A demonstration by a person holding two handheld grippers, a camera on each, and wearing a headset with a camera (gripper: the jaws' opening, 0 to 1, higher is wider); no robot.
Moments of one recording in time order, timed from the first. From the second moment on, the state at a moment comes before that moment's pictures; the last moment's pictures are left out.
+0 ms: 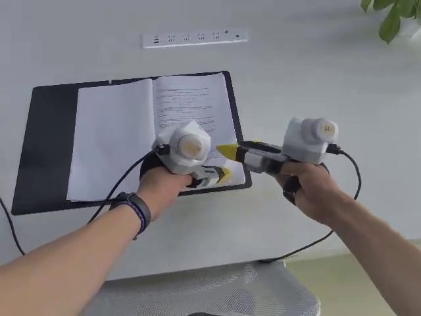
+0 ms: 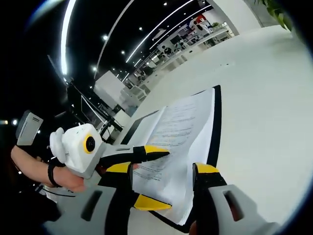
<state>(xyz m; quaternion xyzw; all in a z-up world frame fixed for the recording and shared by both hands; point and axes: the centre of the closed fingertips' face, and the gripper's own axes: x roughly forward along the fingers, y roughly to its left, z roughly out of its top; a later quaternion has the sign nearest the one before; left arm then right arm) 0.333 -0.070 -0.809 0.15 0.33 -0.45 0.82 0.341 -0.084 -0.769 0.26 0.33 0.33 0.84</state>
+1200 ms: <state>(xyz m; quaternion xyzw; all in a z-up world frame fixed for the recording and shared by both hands) 0.321 -0.026 -0.763 0.11 0.32 -0.44 0.83 0.336 -0.069 -0.740 0.31 0.31 0.34 0.83</state>
